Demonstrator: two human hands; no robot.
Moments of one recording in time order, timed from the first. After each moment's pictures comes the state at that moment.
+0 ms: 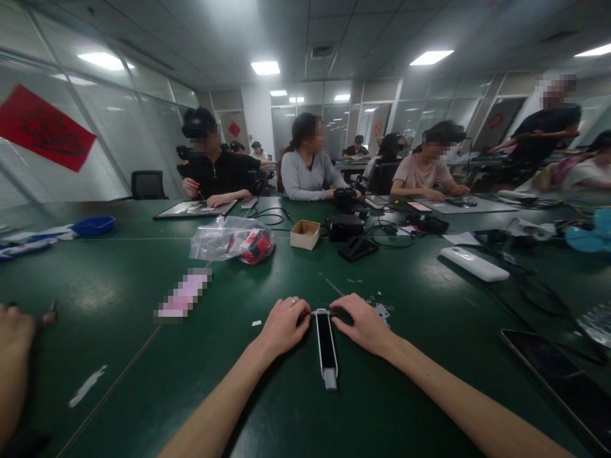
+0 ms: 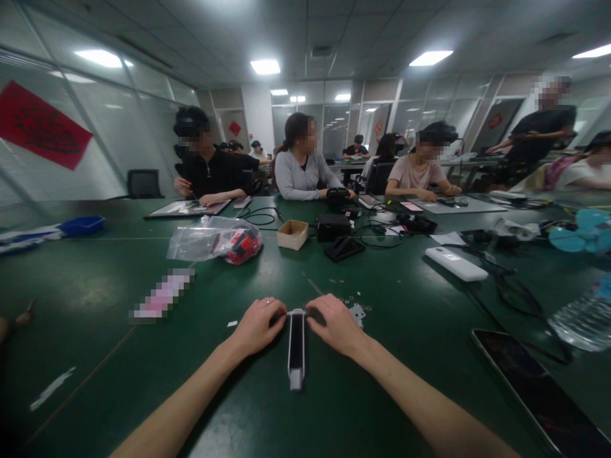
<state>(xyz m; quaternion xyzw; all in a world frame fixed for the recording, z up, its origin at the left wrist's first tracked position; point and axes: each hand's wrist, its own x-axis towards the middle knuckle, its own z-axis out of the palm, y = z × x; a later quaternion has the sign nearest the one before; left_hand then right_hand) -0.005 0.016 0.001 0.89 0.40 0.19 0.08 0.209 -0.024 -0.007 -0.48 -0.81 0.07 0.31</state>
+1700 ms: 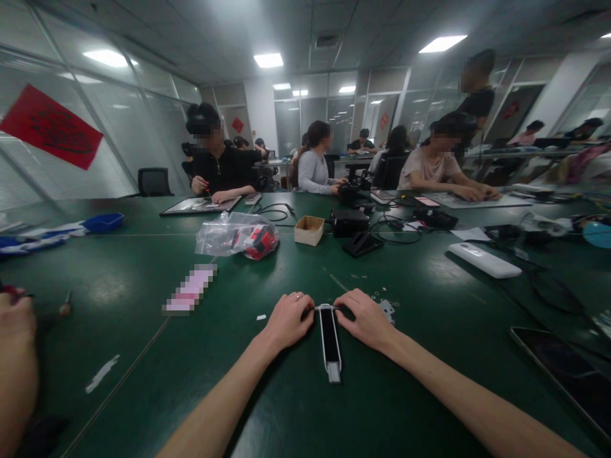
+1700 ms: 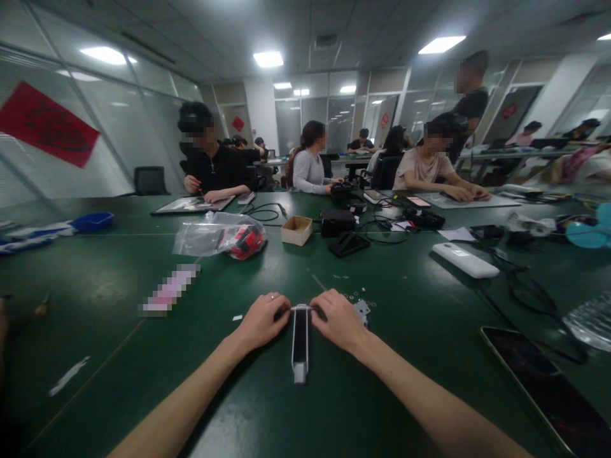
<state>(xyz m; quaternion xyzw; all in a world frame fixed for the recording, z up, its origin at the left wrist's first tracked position) -0.005 0.016 0.000 0.90 0.40 0.19 0.08 0.201 -0.022 -0.008 -0.50 -0.81 0.02 0.30</state>
